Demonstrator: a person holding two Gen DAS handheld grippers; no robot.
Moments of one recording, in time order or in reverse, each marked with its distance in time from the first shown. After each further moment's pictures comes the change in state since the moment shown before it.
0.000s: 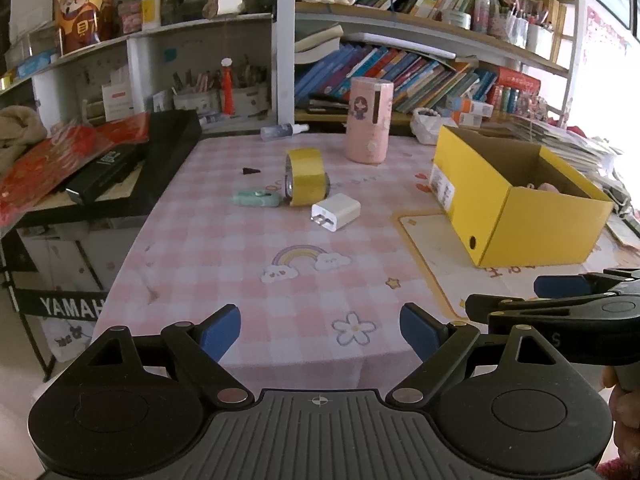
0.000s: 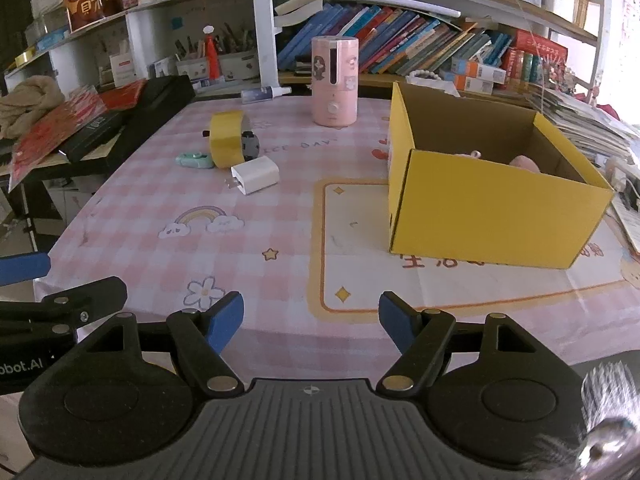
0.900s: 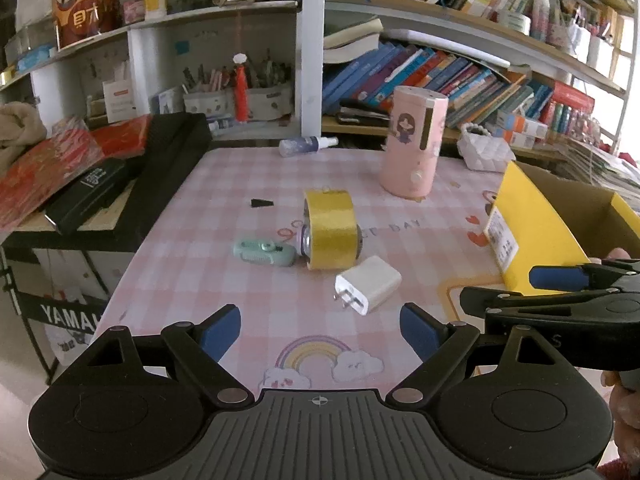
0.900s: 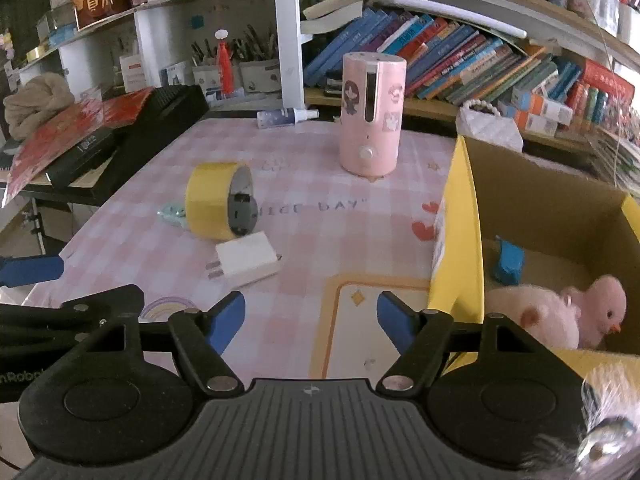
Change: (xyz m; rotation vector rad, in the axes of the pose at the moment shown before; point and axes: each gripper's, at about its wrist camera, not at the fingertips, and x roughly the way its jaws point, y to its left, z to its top) left arm 0.101 0.006 0.078 -0.064 0.016 0.079; right arm 0.107 -0.015 0.103 -0.097 -0.017 0.099
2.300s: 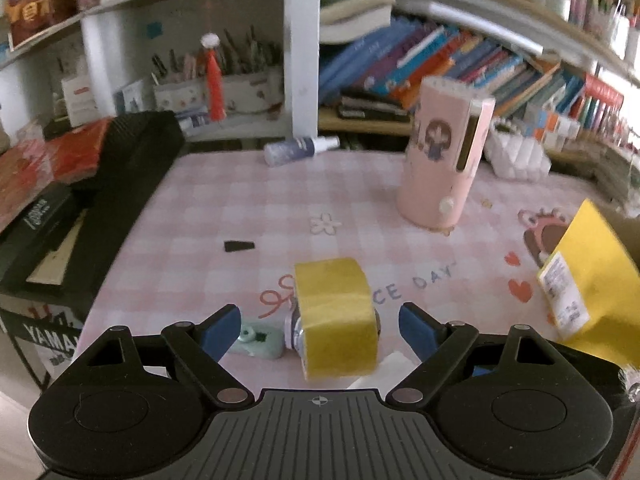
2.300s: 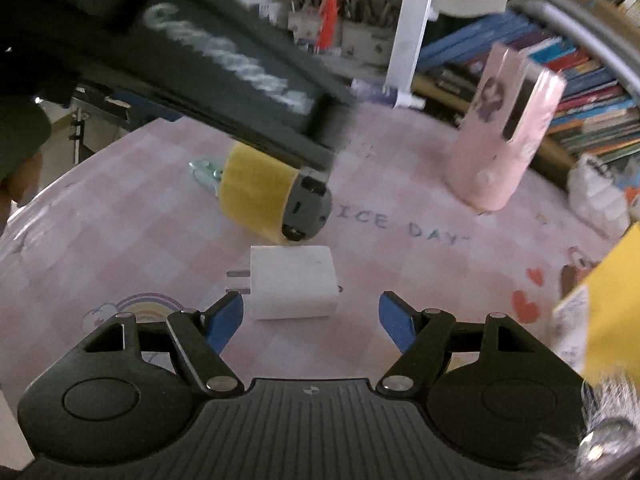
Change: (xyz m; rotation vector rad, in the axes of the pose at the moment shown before) left arm 0.116 -0.003 0.074 0.019 0.097 -0.003; right arm 0.113 0.038 0.015 -0.304 0.103 0.150
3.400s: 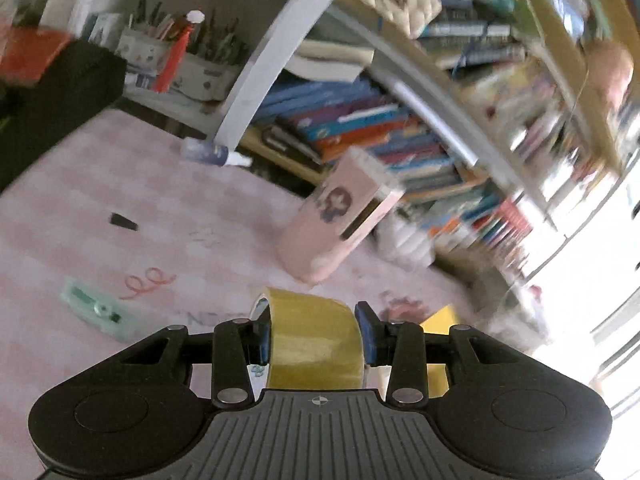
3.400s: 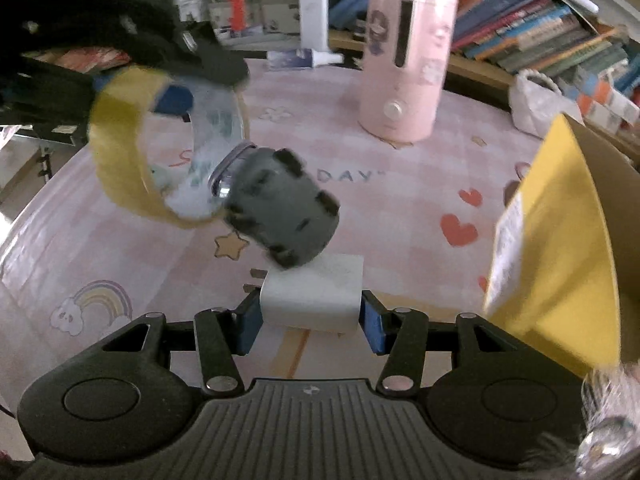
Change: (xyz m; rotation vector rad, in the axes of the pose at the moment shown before) left arm -0.024 0.016 0.002 -0.412 -0.106 -0.432; right arm -0.036 -0.061 -0.027 0.220 0.057 -0.057
